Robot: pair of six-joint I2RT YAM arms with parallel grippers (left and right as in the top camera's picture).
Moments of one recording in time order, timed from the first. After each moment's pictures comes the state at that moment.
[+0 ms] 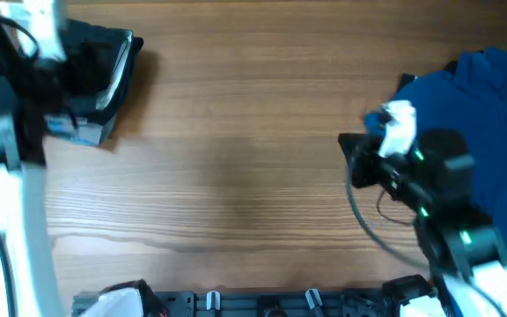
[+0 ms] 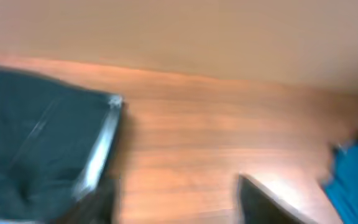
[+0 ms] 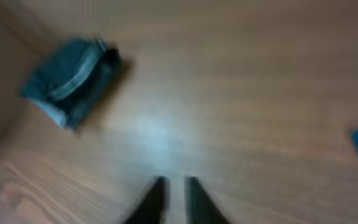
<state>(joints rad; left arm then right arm) 0.19 1.33 1.58 -0.87 0.40 -0.02 0.23 0.81 0.84 -0.54 -0.31 0.32</state>
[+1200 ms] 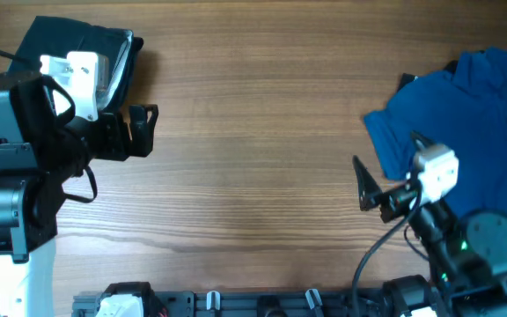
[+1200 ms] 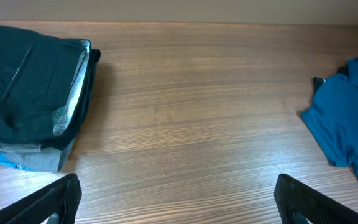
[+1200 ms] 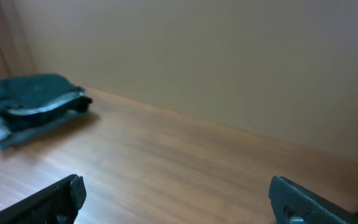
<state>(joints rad) 0.01 1.14 1.58 -1.18 0.26 -0.01 0.19 0.38 0.66 -0.40 -0.19 -0.11</state>
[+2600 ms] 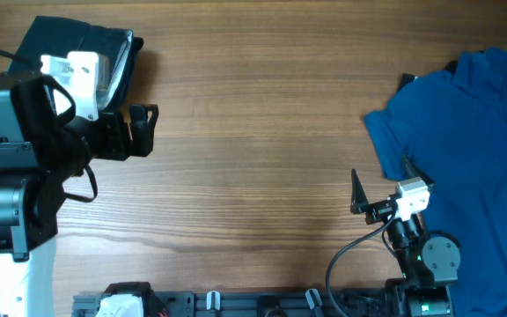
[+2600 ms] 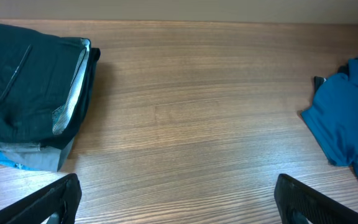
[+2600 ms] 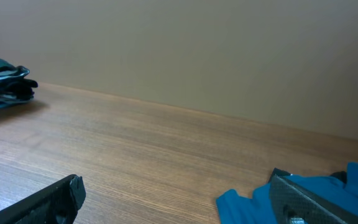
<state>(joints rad) 0.01 1.14 1.58 -1.18 0.26 -0.01 0.06 0.02 0.01 0.01 -0.19 -0.09</state>
